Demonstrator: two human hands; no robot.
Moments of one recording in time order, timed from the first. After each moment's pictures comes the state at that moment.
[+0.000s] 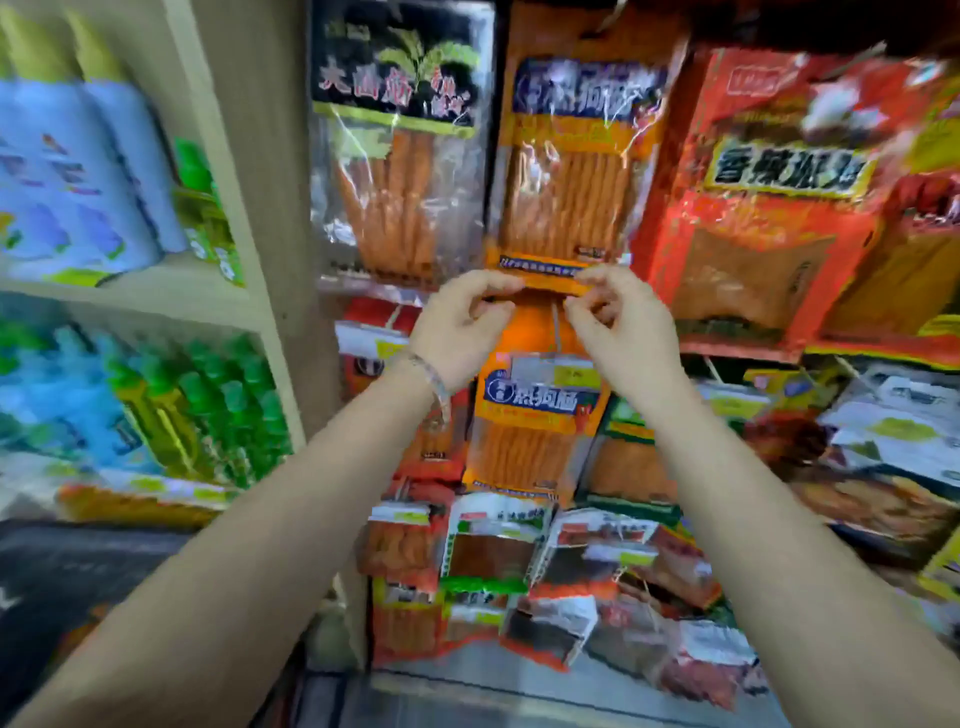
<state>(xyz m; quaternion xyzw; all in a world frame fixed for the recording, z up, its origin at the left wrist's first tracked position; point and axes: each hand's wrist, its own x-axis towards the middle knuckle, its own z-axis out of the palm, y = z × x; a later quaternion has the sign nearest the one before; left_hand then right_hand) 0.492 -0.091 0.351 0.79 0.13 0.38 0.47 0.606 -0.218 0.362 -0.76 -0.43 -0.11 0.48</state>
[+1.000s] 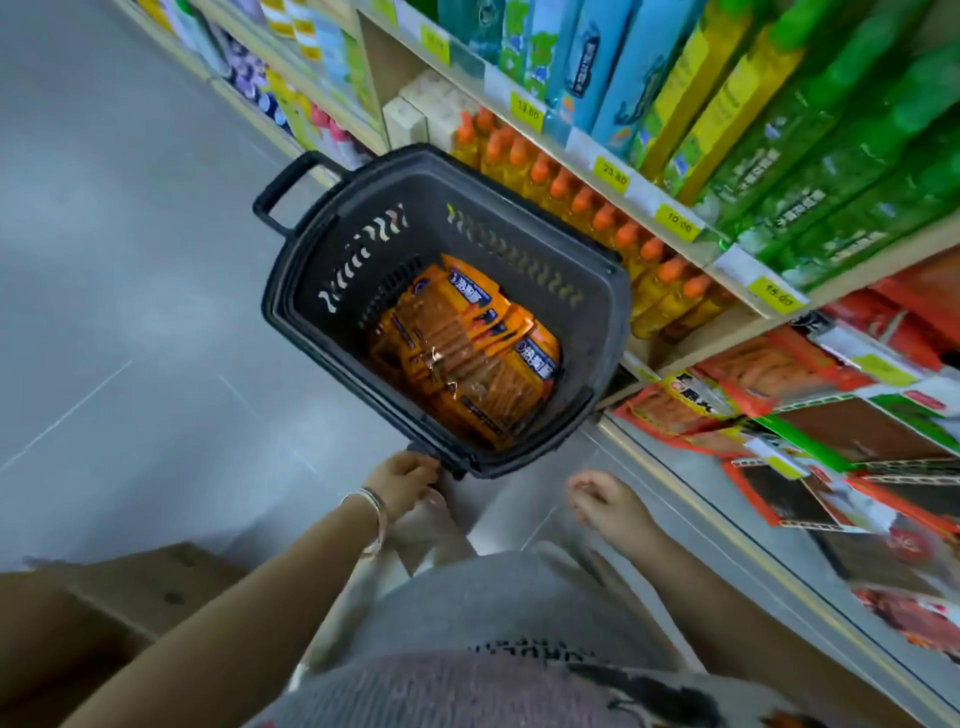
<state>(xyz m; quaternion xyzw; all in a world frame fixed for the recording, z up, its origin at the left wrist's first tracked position) -0.024 -0.046 0.018 0.38 0.69 0.02 0.61 0.229 -0.135 -0.015 -0.76 -0.31 0.56 0.15</state>
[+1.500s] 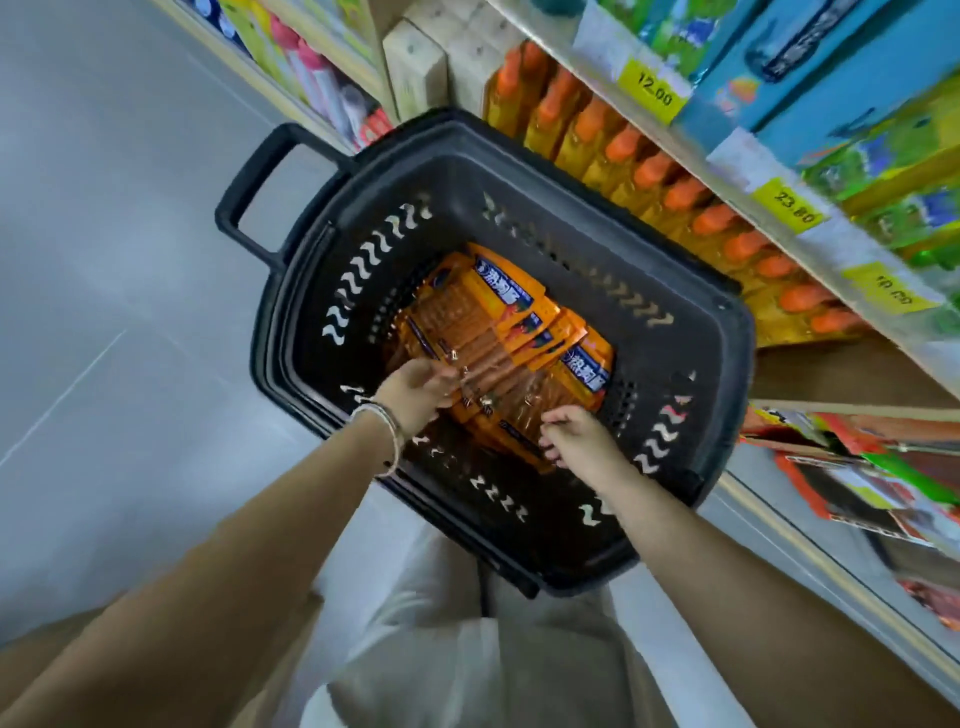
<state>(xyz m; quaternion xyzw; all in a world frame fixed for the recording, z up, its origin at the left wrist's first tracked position) -0.041 0.168 -0.052 0.40 0.65 0.04 0.65 0.156 0.069 -0.095 -0.76 -0.22 0.60 0.14</state>
